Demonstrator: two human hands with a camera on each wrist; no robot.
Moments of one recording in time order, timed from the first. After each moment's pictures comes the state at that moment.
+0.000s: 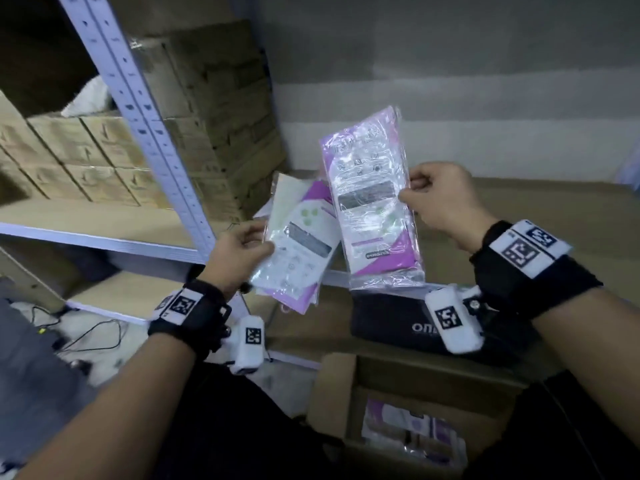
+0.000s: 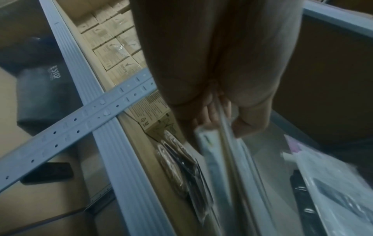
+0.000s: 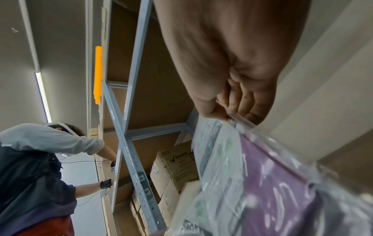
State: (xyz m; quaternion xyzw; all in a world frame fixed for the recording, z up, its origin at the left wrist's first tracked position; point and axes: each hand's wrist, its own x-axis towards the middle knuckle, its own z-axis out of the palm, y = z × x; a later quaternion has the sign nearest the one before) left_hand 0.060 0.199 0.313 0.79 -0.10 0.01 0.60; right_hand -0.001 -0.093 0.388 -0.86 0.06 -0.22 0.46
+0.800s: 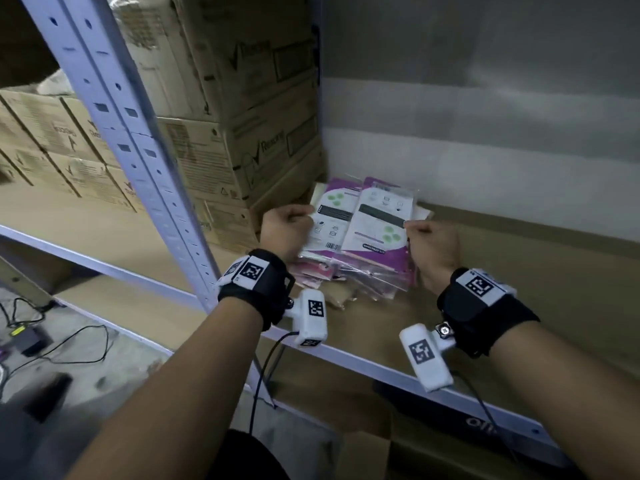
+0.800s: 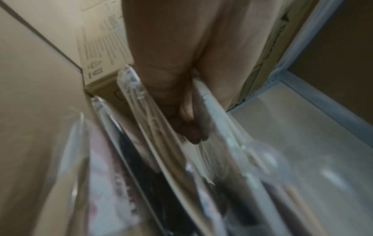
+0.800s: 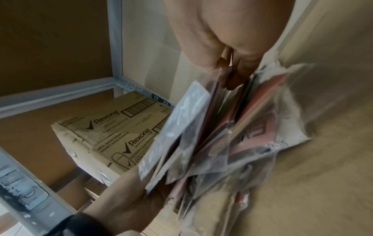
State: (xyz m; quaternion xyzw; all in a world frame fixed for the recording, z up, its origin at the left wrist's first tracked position) left_hand 0.262 0.166 0.302 0.76 0.04 0.05 0.64; right_hand 0.219 -0.041 0.297 -0.74 0.24 -0.20 0.59
